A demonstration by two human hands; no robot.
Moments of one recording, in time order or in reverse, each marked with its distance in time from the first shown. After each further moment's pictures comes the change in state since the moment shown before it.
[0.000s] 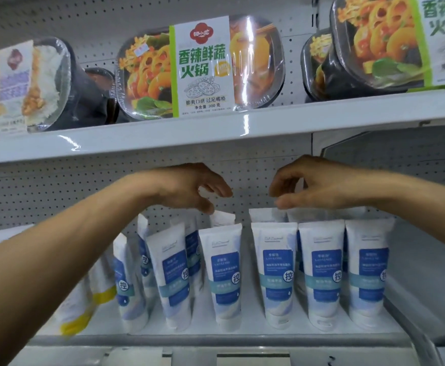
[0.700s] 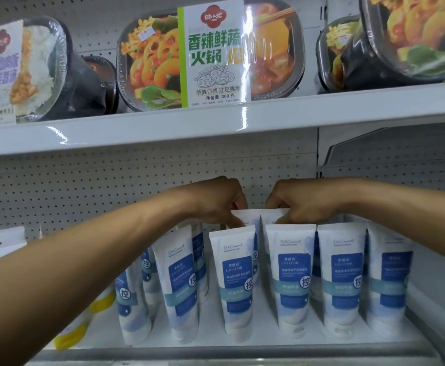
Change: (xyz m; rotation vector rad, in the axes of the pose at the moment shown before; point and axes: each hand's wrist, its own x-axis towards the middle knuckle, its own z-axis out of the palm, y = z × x) left_hand 0.043 -0.005 0.038 -0.071 -0.026 0.082; right_hand 0.040 -0.008 0.034 -0.119 -0.287 0.027
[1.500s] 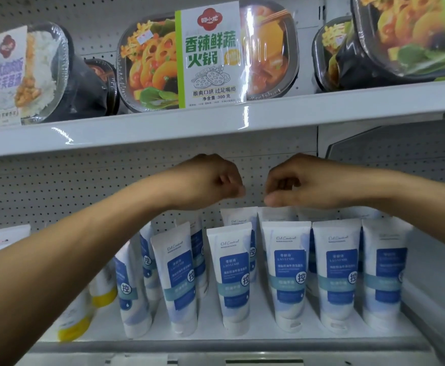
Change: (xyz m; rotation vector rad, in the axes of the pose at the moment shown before) left_hand -0.036 0.016 -0.024 0.049 0.295 0.016; right_hand -0.025 0.002 -0.012 0.180 0.300 -0.133
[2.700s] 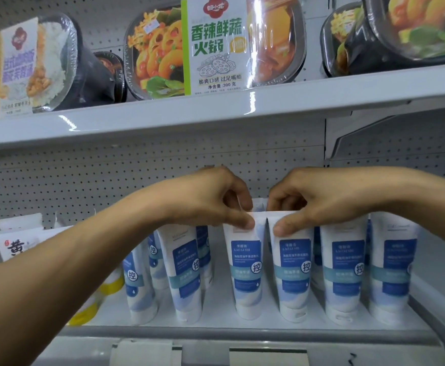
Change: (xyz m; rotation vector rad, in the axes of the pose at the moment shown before) left_hand -0.029 0.015 0.011 -0.078 -0.200 -0.065; right_hand -0.018 -0.024 0.007 -0.036 -0.296 0.047
